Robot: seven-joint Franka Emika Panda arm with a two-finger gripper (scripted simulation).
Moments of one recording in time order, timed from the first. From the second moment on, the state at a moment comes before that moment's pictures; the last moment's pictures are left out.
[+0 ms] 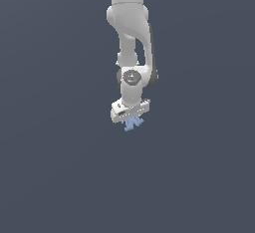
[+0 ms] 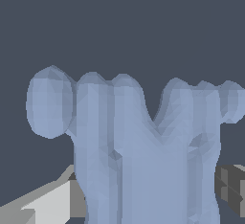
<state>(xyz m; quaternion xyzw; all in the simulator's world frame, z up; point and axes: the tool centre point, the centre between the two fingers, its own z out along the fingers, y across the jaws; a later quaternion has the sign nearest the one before) -0.076 0.016 0.016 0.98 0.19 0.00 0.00</state>
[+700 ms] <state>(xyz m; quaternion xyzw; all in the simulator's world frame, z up) -0.076 0.000 0.044 0.98 0.20 0.00 0.00</state>
